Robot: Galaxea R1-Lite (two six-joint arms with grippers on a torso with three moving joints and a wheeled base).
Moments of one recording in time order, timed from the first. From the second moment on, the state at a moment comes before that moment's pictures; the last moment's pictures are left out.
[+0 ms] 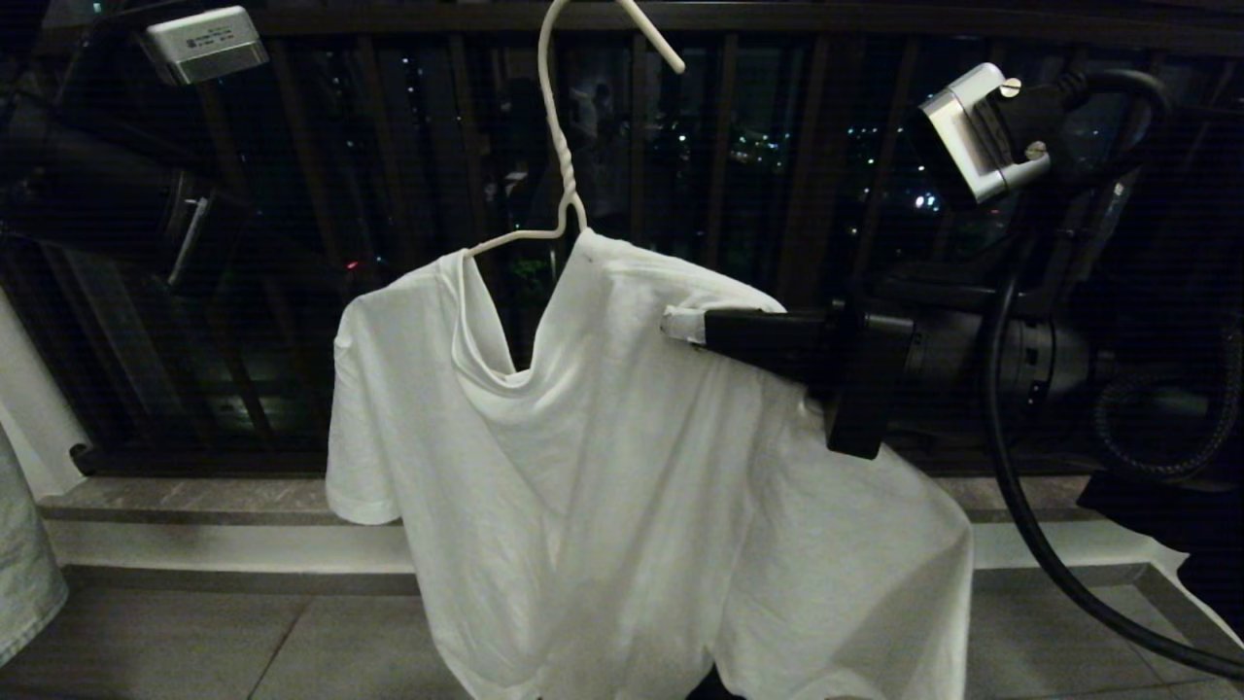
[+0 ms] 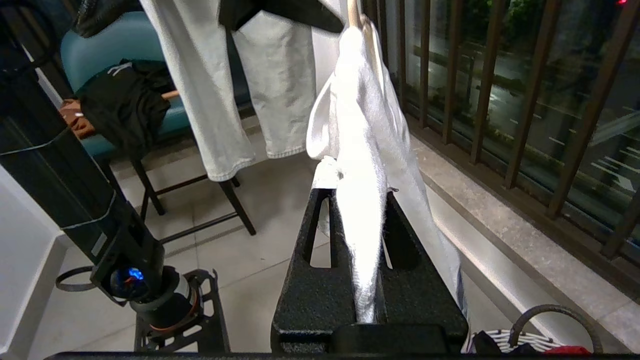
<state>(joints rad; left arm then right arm) -0.10 1.62 -1.95 0.97 -0.48 0.47 0.69 1.52 -1.00 -0.59 0.47 0.22</state>
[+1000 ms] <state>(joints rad) -0.06 1.73 -1.95 0.90 -0.83 0.86 0.69 1.51 -1.00 -0.59 0.48 0.21</state>
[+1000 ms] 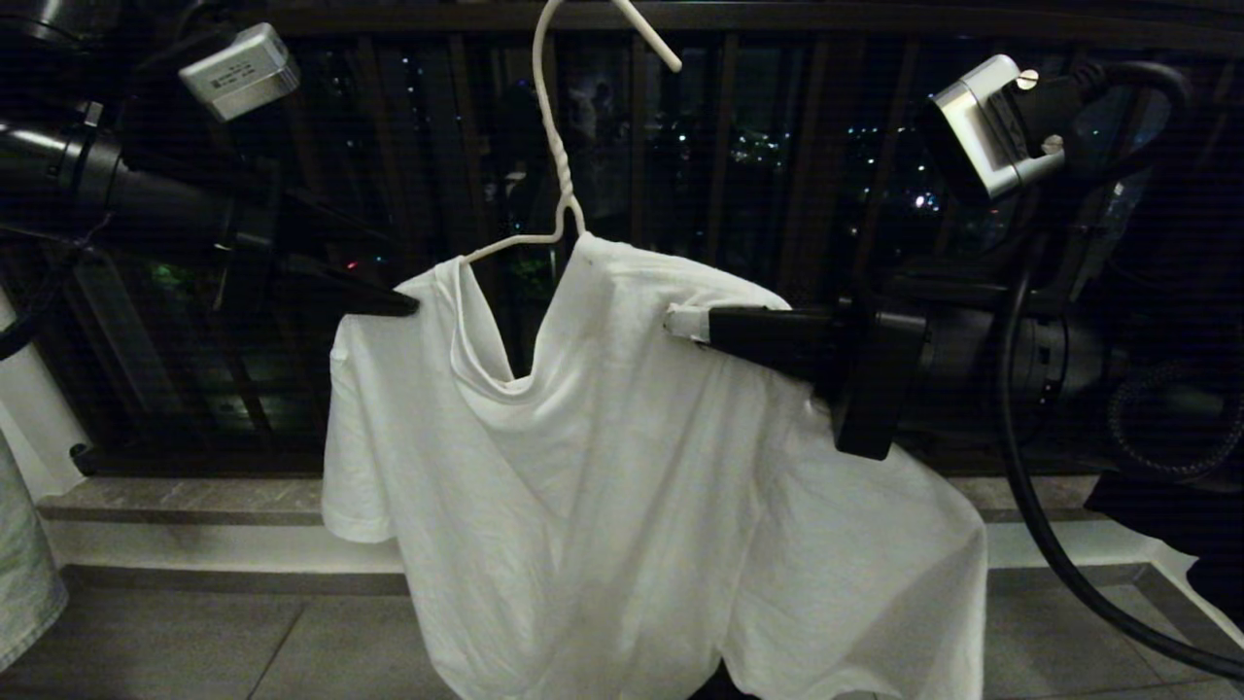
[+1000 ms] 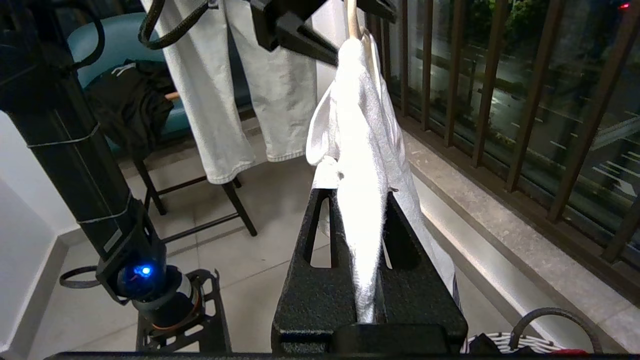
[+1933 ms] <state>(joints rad) -0.18 1.84 -1.95 0.78 -0.87 0.85 0.69 1.52 -1.00 -0.59 0.48 0.21</state>
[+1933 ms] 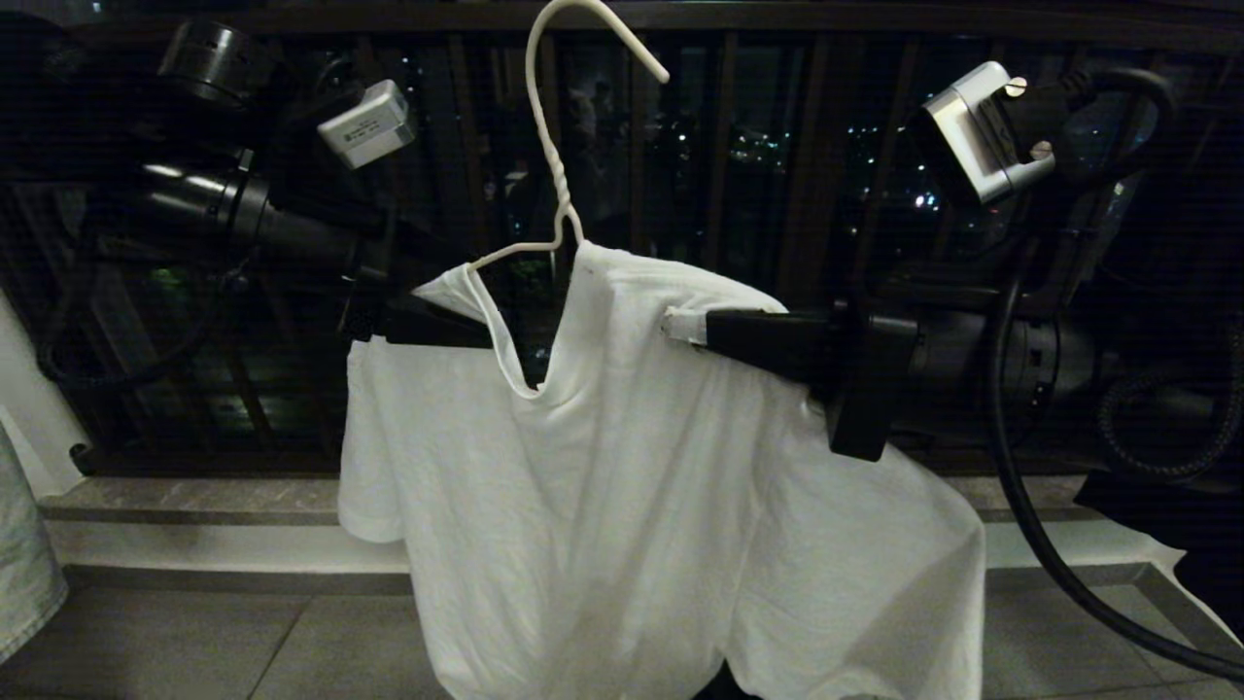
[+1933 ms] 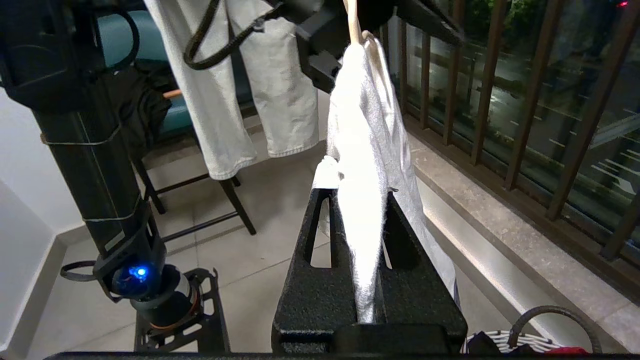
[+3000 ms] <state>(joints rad) -0.22 1.85 -1.95 0.78 -0.89 0.83 0.69 1.52 -1.00 -0.59 0.48 0.21</state>
